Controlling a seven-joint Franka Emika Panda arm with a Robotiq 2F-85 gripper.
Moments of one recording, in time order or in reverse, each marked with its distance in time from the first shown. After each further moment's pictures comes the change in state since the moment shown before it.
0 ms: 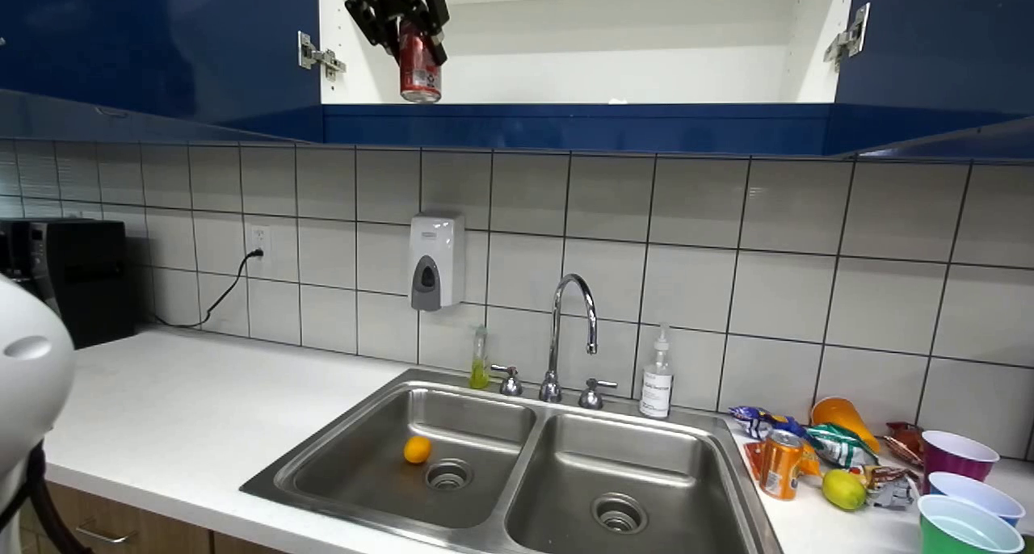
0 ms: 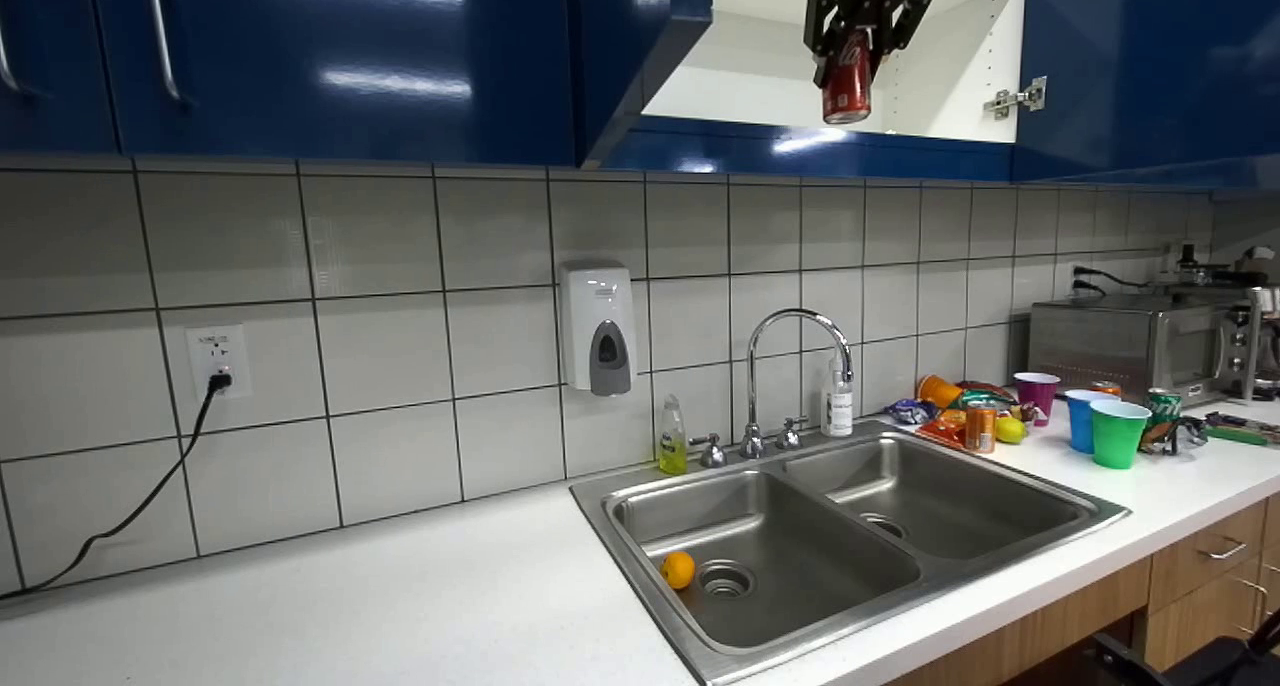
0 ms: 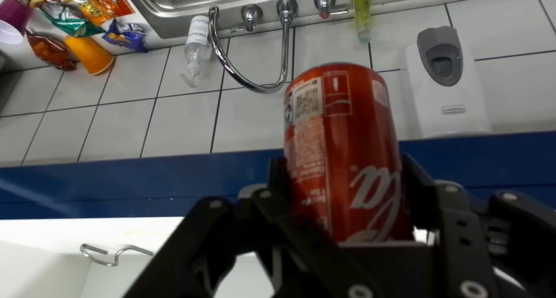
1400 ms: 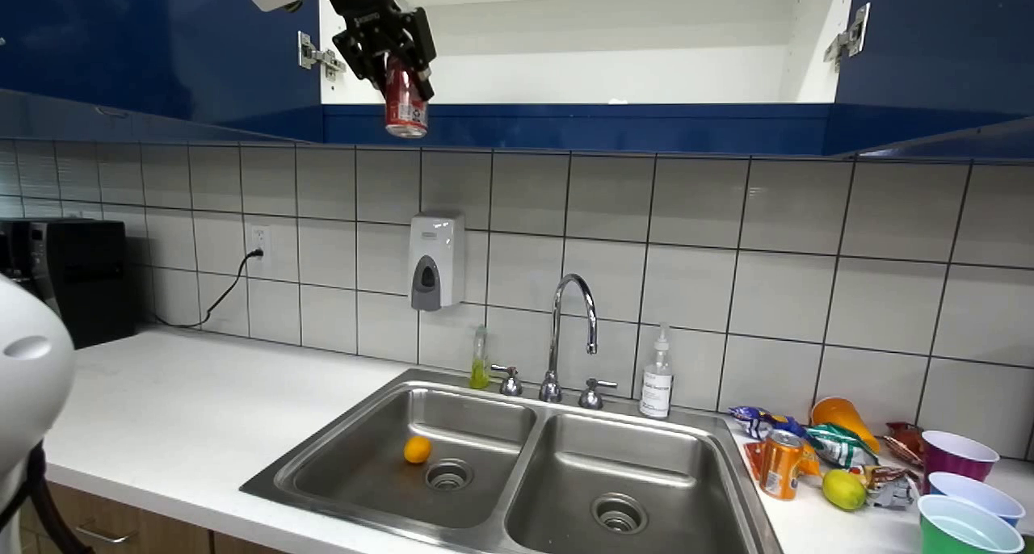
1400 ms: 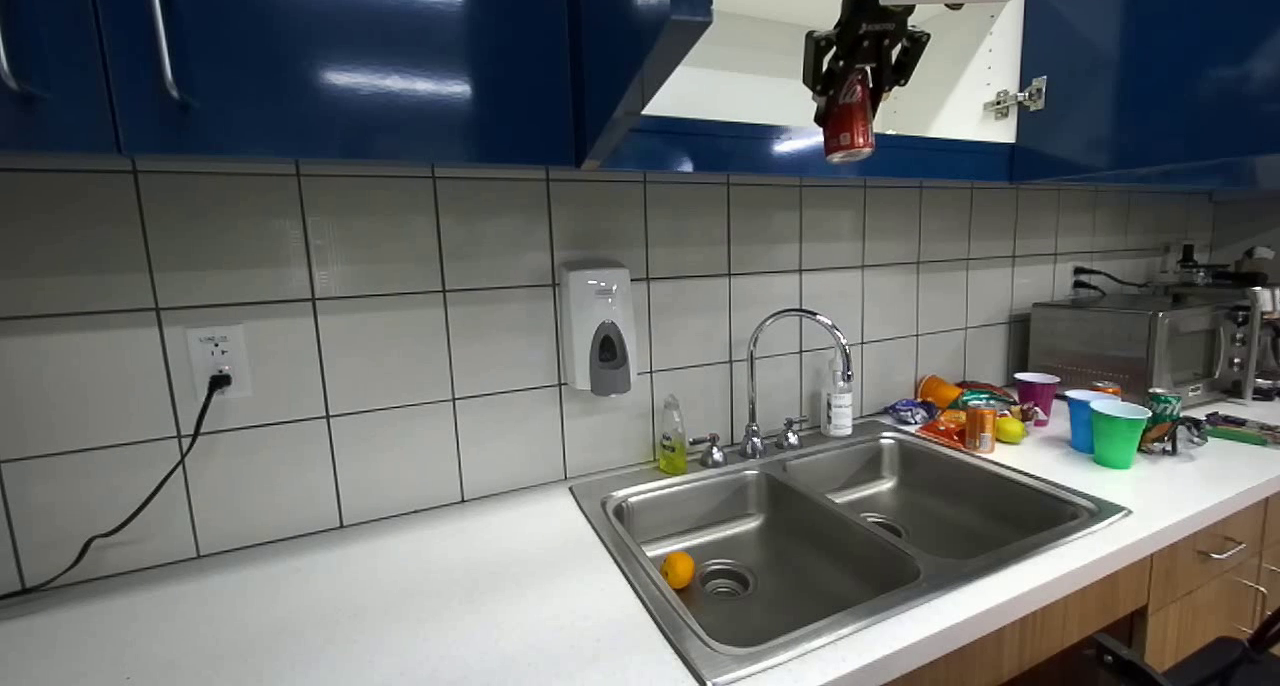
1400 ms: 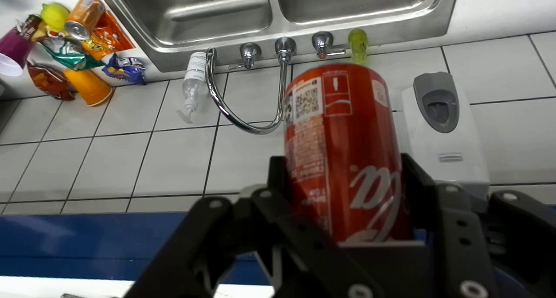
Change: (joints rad) arm 0.000 -0.040 0.023 -0.113 0.007 0.000 0.010
